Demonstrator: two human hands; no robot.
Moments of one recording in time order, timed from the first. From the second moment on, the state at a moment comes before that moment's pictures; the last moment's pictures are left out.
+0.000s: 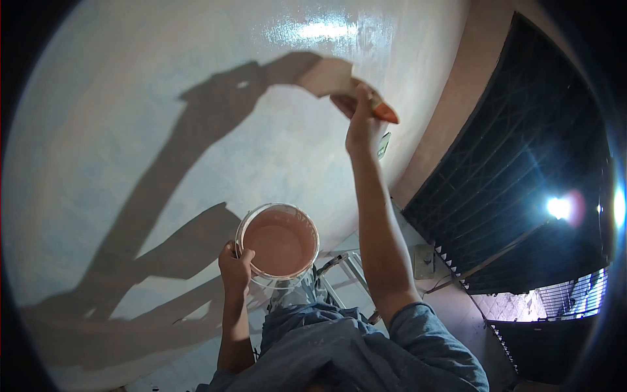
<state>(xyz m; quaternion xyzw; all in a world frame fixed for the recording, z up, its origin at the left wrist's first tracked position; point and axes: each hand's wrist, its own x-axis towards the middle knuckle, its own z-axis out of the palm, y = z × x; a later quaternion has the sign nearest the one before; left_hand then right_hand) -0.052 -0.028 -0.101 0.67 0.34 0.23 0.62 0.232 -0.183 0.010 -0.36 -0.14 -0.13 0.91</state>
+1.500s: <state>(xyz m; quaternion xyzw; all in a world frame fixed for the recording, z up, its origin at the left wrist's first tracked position) -0.038 -0.052 -0.117 0.73 0.30 0.22 0.57 0.084 -0.160 -0.150 -0.87 -0.27 0.15 0.38</state>
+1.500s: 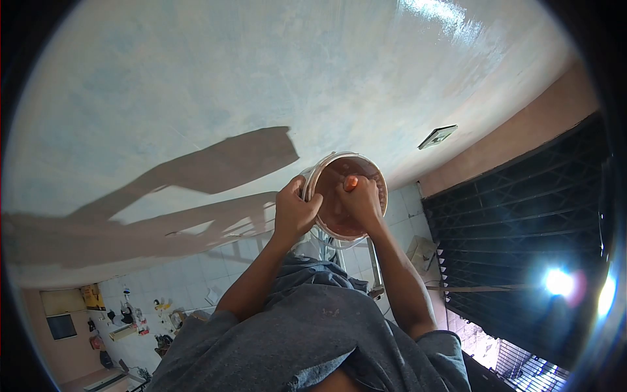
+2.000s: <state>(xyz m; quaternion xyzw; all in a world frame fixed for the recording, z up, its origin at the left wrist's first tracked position) -0.035 -0.041 -0.132 0.78 0.31 0.23 0.50 0.065 -0.234 -0.109 -0.70 -0.09 0.18 0.68</state>
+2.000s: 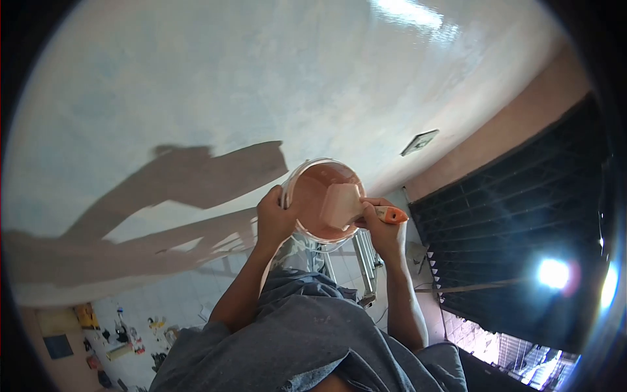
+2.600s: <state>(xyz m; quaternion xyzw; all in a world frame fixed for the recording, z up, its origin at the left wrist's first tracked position) -0.033 -0.031 -0.146 0.69 0.31 0.23 0.61 0.062 -0.261 -0.125 -0.54 -0.02 0.16 0.82</state>
